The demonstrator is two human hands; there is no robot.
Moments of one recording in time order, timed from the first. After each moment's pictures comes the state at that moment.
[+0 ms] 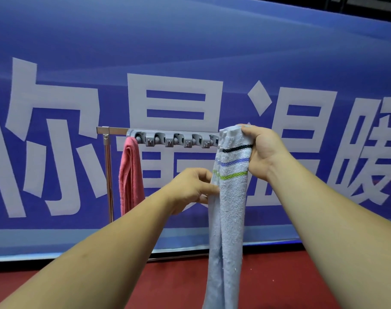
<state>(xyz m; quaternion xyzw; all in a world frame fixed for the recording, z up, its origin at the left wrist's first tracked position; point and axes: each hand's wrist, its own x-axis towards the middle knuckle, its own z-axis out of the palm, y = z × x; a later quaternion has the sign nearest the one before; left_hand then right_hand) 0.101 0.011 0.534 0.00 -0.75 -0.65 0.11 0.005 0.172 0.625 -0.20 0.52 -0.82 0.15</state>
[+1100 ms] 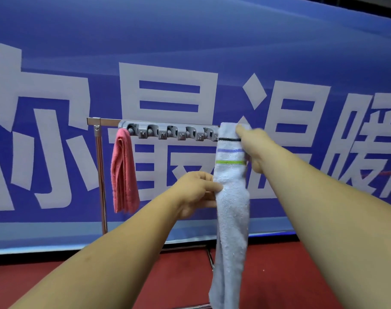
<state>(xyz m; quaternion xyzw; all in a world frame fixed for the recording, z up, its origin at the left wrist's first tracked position) 0.085 0.037 0.509 0.08 -0.68 -0.73 0.07 -0.035 0.167 0.613 -0.11 0.76 -0.64 0.04</state>
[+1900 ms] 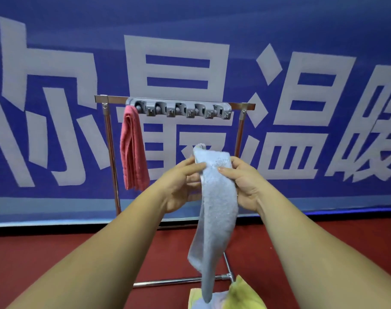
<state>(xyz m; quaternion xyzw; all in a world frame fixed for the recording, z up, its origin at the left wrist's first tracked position) 0.125 0.006 0.470 0.10 -0.59 -0.80 0.06 0.018 0.171 0.477 -0.20 0.59 -0.73 0.28</state>
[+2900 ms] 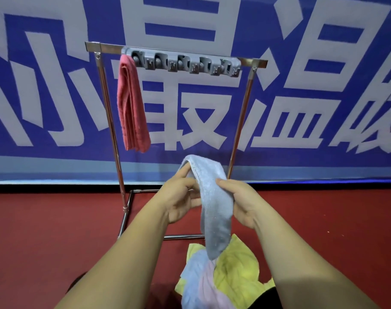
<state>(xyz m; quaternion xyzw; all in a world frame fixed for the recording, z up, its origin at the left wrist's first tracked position) 0.159 0.035 0.361 0.12 -0.52 -0.84 0.05 0.044 0.192 0.340 -0.10 0.64 -0.68 0.35</state>
